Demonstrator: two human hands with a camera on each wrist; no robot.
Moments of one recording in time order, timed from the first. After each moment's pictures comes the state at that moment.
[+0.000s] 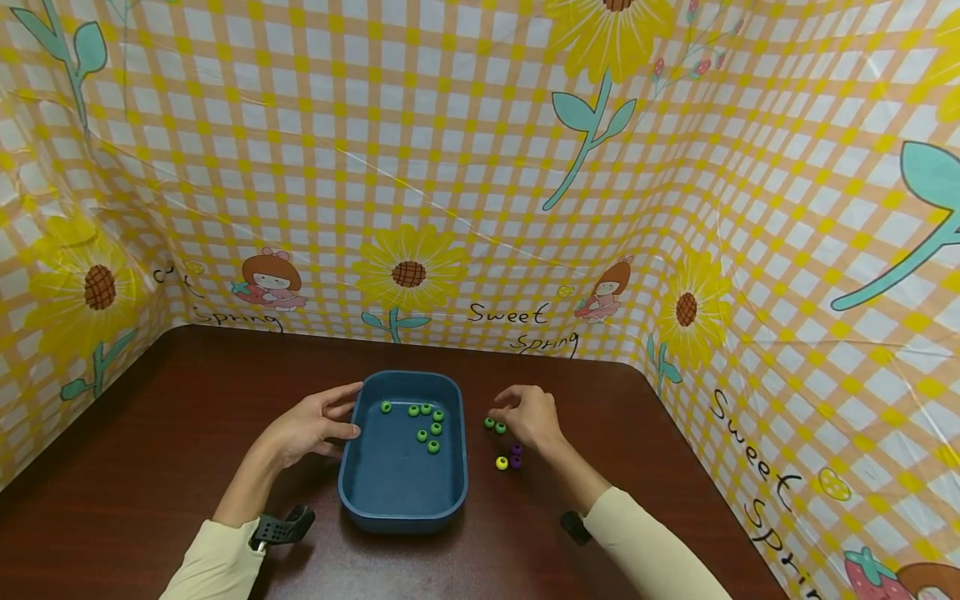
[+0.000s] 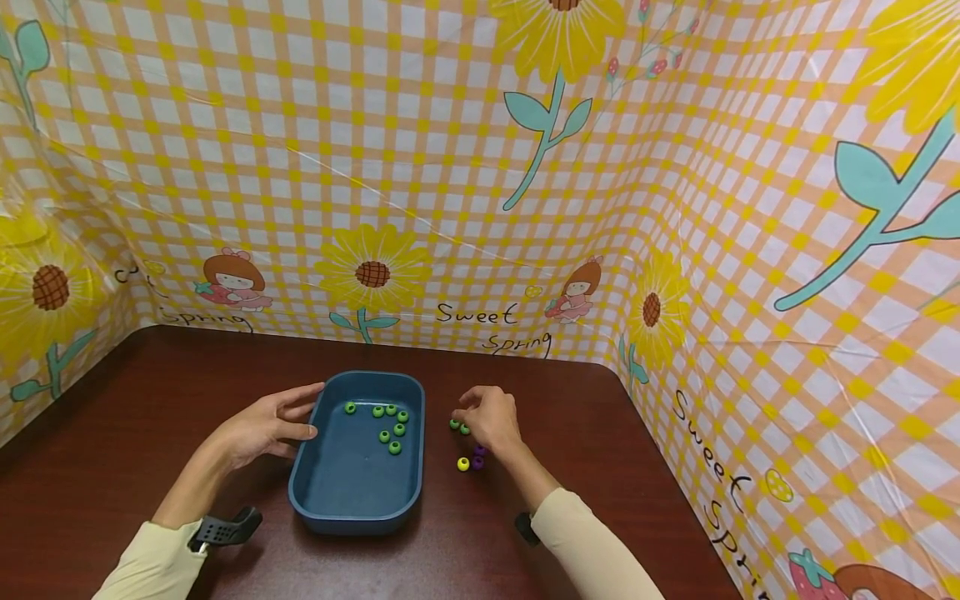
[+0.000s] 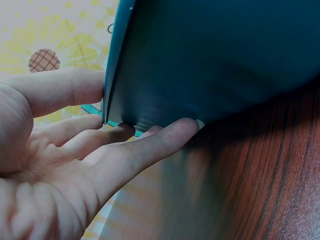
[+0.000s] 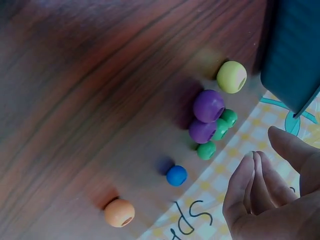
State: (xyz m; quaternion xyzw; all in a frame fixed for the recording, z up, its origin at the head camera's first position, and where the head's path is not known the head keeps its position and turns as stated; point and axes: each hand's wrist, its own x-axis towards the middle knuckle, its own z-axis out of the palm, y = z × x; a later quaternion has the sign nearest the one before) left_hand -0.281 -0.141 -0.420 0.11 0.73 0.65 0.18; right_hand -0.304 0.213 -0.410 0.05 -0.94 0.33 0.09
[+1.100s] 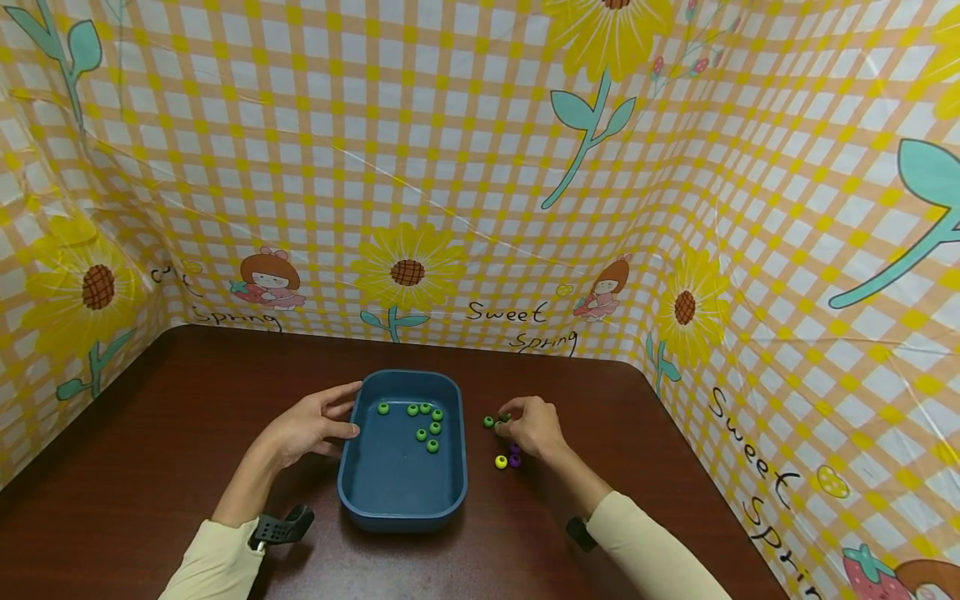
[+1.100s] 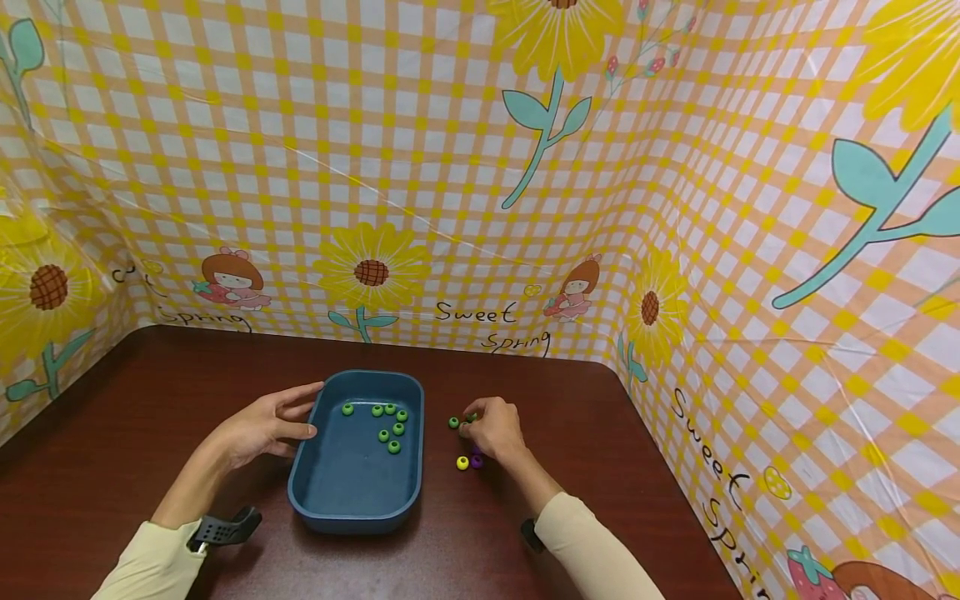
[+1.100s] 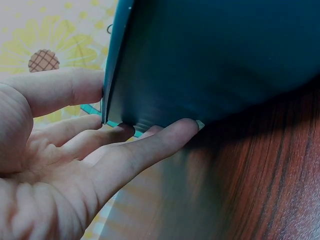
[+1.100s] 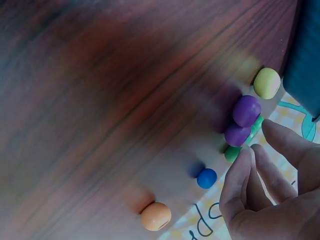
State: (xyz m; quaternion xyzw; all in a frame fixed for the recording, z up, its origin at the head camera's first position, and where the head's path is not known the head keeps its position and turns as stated) left_hand -0.280 -0.142 -0.418 0.11 0.73 0.65 0.18; right_hand -0.302 0.224 -0.426 0.02 -0.95 0.31 0.05
